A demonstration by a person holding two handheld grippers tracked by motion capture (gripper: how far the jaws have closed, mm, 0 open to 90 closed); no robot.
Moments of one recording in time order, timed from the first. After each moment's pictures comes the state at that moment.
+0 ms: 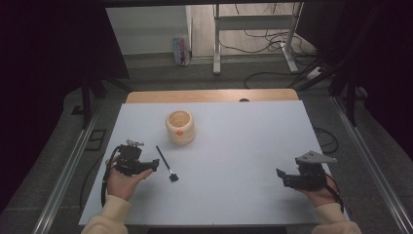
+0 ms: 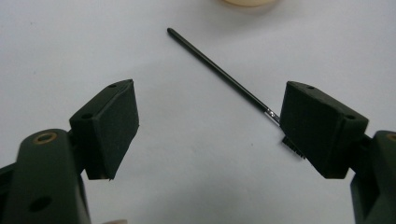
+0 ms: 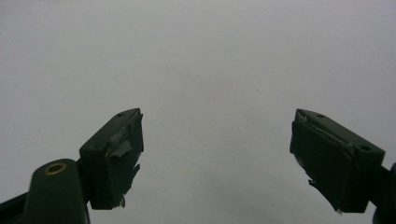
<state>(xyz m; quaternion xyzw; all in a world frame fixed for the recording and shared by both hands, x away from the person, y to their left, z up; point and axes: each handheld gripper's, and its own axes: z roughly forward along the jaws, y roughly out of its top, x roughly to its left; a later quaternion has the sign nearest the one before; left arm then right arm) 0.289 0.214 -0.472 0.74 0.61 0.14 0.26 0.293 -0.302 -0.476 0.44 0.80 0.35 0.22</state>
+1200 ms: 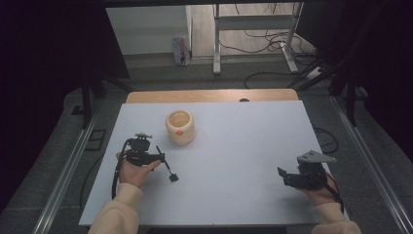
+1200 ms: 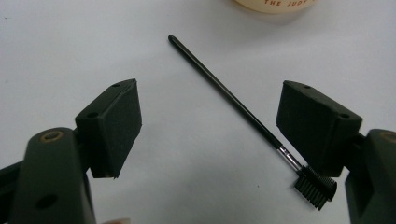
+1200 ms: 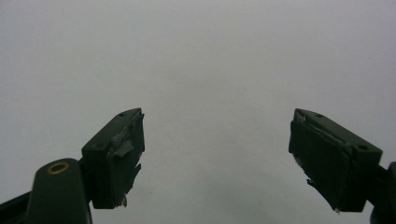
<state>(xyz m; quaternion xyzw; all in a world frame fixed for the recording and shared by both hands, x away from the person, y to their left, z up) 0.327 0.200 -0.487 0.72 0.64 0.12 0.23 0.295 -0.303 -0.477 0.45 0.79 0.34 0.24</state>
